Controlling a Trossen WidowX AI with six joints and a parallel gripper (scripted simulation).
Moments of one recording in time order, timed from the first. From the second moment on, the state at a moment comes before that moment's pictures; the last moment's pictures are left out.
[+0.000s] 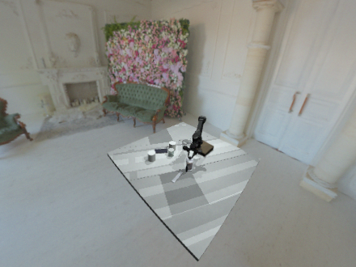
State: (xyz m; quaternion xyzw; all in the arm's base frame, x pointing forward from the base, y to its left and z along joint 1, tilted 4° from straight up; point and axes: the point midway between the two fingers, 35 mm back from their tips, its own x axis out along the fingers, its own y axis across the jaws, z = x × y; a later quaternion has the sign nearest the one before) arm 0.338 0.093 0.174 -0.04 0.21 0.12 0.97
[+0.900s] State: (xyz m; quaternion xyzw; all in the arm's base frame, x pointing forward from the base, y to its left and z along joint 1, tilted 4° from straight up) arm 0.305 0.088 0.230 -0.04 0.21 0.12 0.97
